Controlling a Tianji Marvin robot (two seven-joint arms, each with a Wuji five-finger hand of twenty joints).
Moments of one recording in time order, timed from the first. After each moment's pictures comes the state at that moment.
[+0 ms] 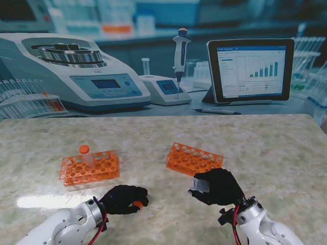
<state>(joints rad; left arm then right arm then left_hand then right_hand) 1.69 -1.02 -1.14 -1.52 0.98 -0.47 0.06 -1.95 -1.12 1.38 -1.84 -0.76 -0.49 -0.29 1.08 -0.45 0.32 -0.05 0.62 -0.02 0.61 0.49 0.55 0.04 0.31 0.55 0.53 -0.06 0.59 1.14 0.53 0.10 1.19 0.75 0.58 -0.70 0.87 -0.02 1.07 -0.26 1.27 1.41 1.39 -0.16 0.99 0.90 1.31 -0.15 1.41 0.88 1.13 -0.03 1.67 0.77</state>
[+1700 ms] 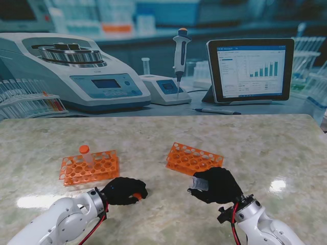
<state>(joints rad) 1.59 -1.02 -1.10 -1.47 1.02 -0.46 0.05 -1.92 -1.12 1.37 -1.82 -0.75 -0.48 -0.28 1.12 -0.46 0.32 -0.10 0.60 -0.04 0.69 0.54 0.61 0.04 0.38 0.70 0.59 -0.05 0.46 1.10 0.62 0.04 1.15 0.47 0.58 -0.70 0.86 -0.02 1.07 -0.26 1.27 1.41 1.39 -0.16 0.99 0.90 1.31 -0.15 1.41 0.88 1.13 -0.03 1.67 0.77</state>
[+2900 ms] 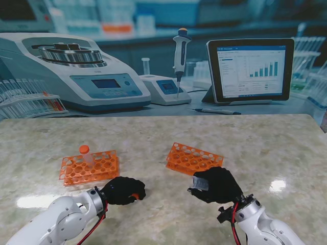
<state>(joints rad) 1.59 -1.02 -1.11 -1.48 1.05 -0.48 0.05 -1.92 -1.12 1.36 -1.81 -0.74 -0.49 -0.27 1.12 -0.52 0.46 -0.17 0.66 -0.03 0.74 0.55 0.64 0.04 0.38 0.64 0.61 0.03 0.44 1.11 0.64 0.04 1.14 0.34 0.58 -0.70 0.86 -0.02 1.07 -0.26 1.27 1.42 1.39 -0.16 0.99 0.90 1.31 -0.15 1.41 0.88 1.13 -0.03 1.67 0.77</state>
